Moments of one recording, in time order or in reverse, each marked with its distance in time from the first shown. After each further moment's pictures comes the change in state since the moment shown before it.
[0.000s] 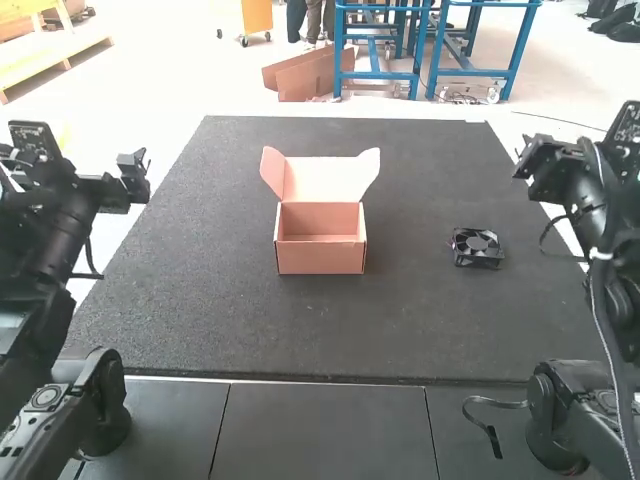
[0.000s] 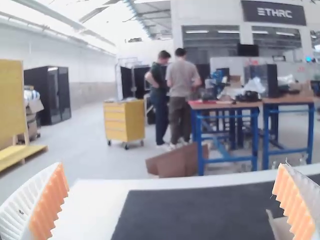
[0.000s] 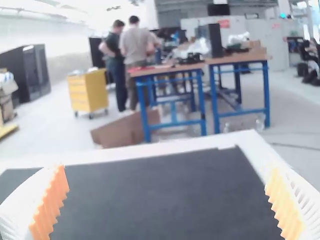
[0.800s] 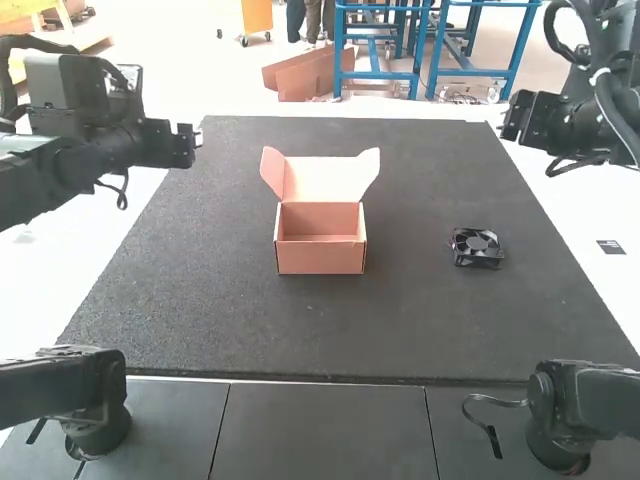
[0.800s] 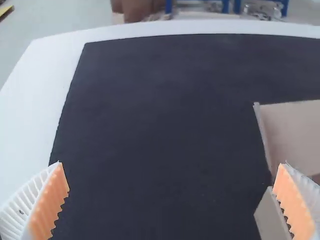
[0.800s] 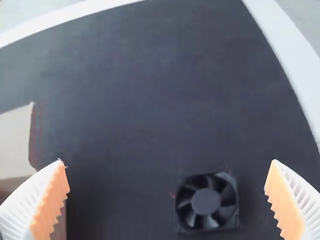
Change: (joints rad) left arm -0.117 0.713 0.477 -0.365 0.011 -0.011; right arm -0.053 0.605 0.616 -0.673 -0.100 0.052
